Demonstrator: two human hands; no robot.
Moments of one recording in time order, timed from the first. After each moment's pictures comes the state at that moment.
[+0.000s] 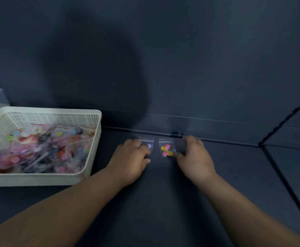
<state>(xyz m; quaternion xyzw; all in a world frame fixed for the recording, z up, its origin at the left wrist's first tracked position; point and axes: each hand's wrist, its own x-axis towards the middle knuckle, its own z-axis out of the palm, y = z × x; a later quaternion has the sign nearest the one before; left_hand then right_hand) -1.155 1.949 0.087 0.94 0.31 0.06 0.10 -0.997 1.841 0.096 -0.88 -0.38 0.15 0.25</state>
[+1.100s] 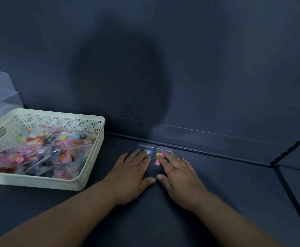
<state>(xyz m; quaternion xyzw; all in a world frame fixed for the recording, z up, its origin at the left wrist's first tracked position) -1.157 1.938 0.080 0.94 0.31 -0.08 0.09 -0.996 1.846 0.069 -0.74 -0.66 0.11 0.05</state>
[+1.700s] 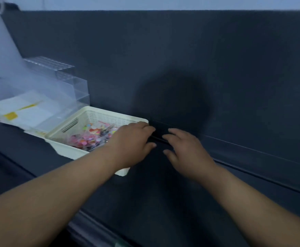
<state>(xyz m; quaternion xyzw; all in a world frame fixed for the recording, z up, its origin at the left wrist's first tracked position) -1.219 1.946 0.182 0.90 0.43 0.07 -0.03 -1.047 1.897 0.152 -0.63 -0.76 0.02 0.14</state>
